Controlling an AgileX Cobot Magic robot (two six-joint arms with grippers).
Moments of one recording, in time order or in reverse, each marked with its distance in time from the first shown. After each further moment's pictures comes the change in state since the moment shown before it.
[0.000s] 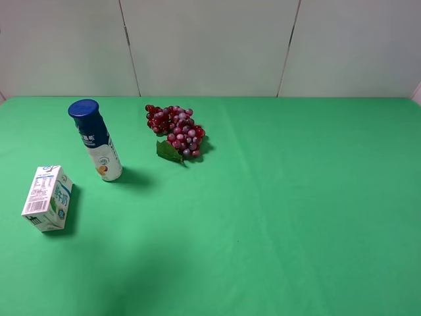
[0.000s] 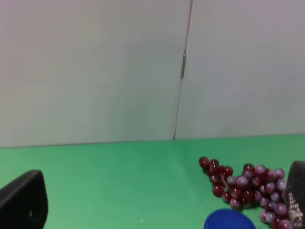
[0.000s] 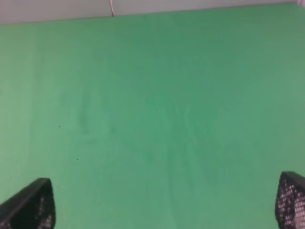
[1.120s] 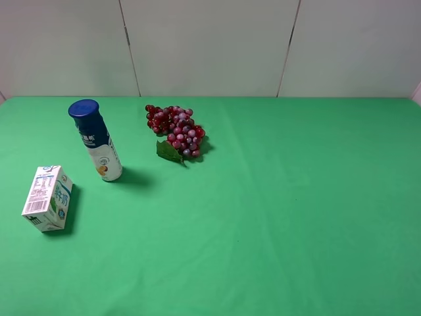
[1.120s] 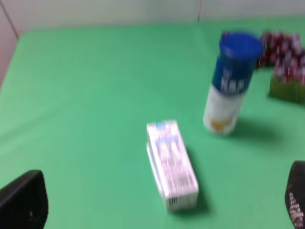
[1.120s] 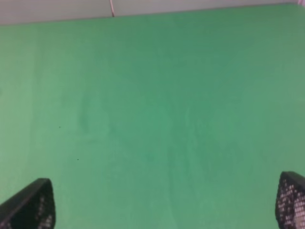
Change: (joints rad) left arm 0.000 -0.579 -0.001 0.403 0.851 -0.340; right arm 0.000 0.000 0.000 0.001 -0.001 0.000
